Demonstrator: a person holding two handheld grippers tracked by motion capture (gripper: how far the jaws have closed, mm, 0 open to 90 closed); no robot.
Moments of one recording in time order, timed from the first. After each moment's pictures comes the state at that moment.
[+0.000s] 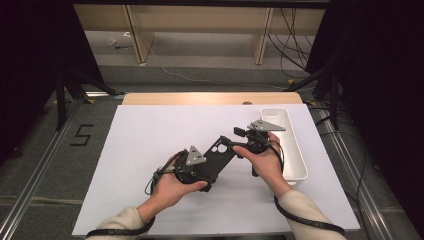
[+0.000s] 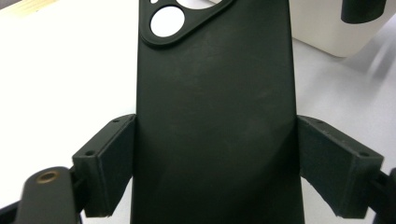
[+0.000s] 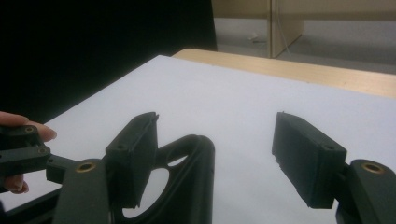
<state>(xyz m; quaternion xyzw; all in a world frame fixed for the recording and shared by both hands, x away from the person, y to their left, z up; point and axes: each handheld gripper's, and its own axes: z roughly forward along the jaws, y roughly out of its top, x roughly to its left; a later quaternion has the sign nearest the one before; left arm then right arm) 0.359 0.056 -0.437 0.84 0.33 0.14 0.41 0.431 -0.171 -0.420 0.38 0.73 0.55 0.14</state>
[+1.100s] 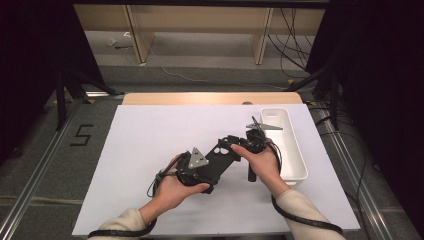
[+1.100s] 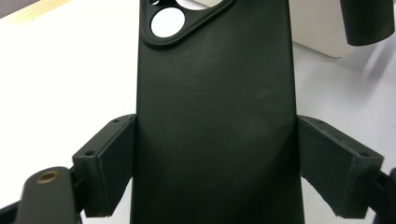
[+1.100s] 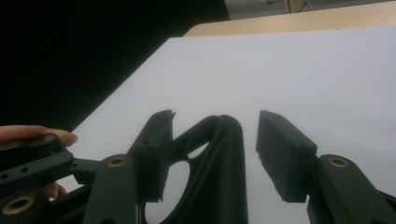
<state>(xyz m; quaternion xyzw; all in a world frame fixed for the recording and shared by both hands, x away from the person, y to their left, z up) 0.356 0.051 -0.439 0.84 0.32 0.16 0.41 0.434 -0.167 -0.430 0.44 0.72 0.54 0.04</state>
